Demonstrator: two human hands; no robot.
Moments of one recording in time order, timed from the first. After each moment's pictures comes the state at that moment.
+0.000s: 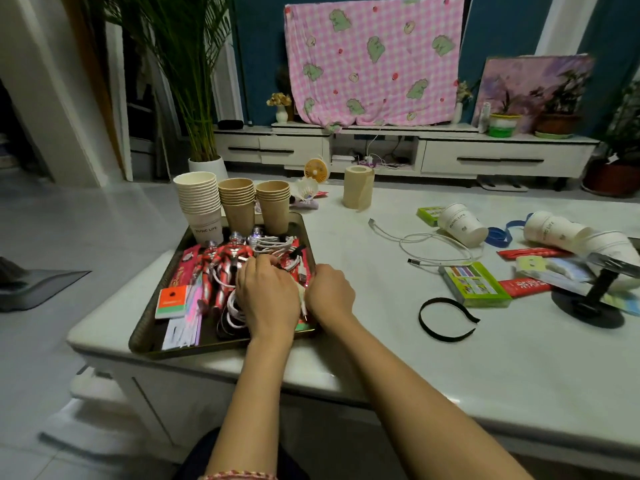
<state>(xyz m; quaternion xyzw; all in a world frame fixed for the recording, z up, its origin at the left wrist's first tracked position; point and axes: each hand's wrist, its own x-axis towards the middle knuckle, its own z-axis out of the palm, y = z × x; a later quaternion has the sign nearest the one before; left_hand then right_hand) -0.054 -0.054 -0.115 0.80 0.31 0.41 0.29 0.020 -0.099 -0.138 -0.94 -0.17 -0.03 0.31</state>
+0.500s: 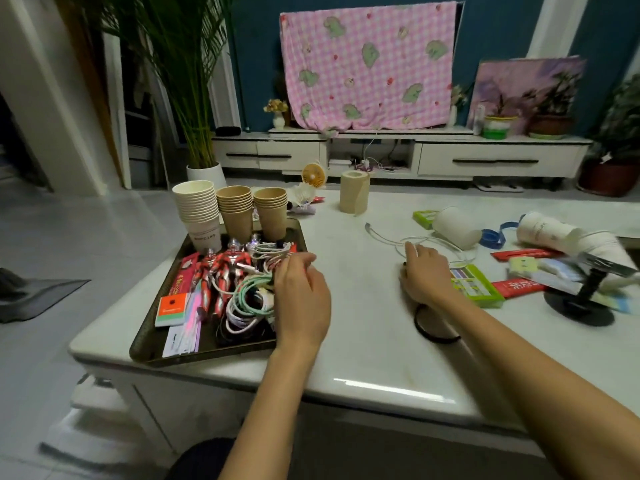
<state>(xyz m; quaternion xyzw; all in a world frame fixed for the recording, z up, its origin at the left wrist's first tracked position) -0.061 -0.093 -0.097 0.80 0.20 0.39 0.41 0.113 -0.231 -0.127 -0.98 -0.19 -0.09 0.05</state>
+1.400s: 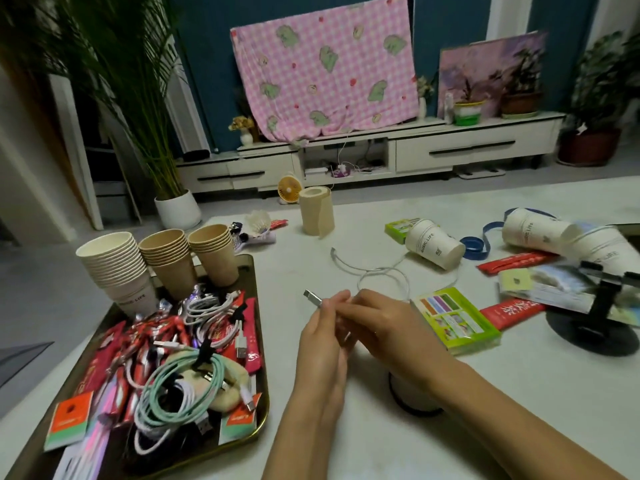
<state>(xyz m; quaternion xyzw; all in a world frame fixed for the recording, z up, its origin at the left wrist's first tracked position) 0.041 -0.151 -0.117 0.46 0.15 0.16 0.86 0.082 -0.250 -0.111 -0.79 -0.49 -0.21 0.32</state>
